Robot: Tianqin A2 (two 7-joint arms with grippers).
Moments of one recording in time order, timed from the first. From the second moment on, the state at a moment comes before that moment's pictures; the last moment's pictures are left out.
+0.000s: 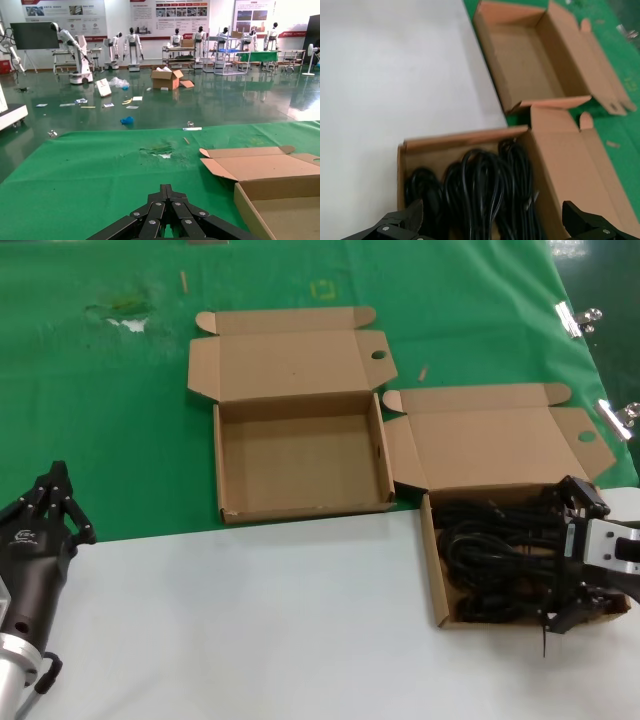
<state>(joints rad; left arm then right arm) 0.00 -0.30 1.60 -1.60 -1.80 0.00 0.00 0.50 1.06 -2.22 1.59 1.30 -0.65 0.36</state>
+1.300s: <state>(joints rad) 0.00 -0.30 1.60 -1.60 -1.80 0.00 0.00 0.38 0.96 -1.97 1.53 1.21 -0.84 0.22</state>
